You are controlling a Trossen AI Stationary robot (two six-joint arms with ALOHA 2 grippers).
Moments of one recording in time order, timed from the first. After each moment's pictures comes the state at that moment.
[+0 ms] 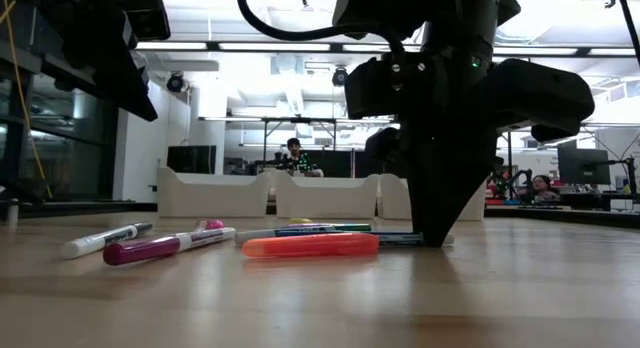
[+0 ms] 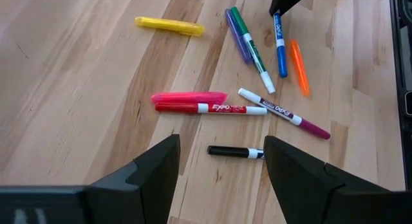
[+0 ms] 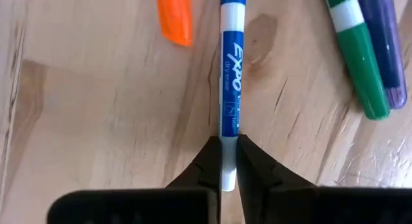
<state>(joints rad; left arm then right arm) -0.20 0.86 0.61 -0.53 -0.10 -0.53 0.29 2.04 1.27 -0.64 -0.01 0.03</state>
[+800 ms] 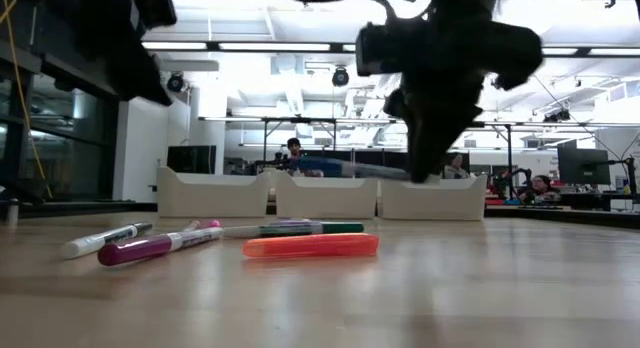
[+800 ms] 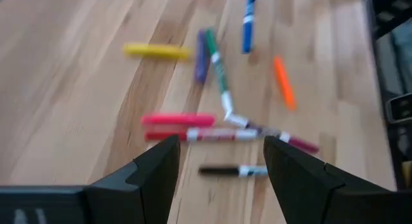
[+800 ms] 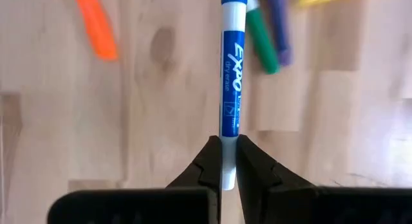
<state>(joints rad) -0.20 0.86 0.61 -0.44 -0.09 -0.47 0.23 1.82 1.26 -0.72 0.10 0.18</state>
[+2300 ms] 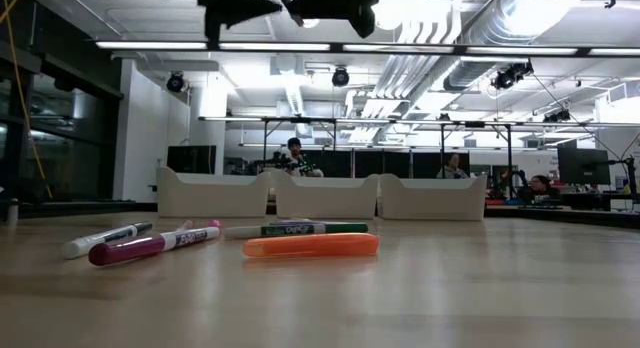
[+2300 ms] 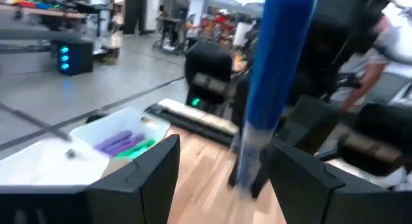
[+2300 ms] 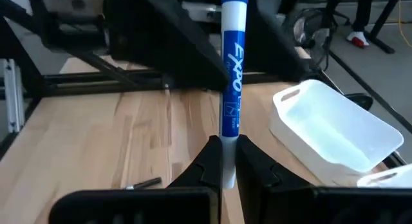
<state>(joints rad) -0.14 1.11 0.68 0.49 -0.46 -0.23 0.04 1.58 1.26 -0.05 0.14 0.07</state>
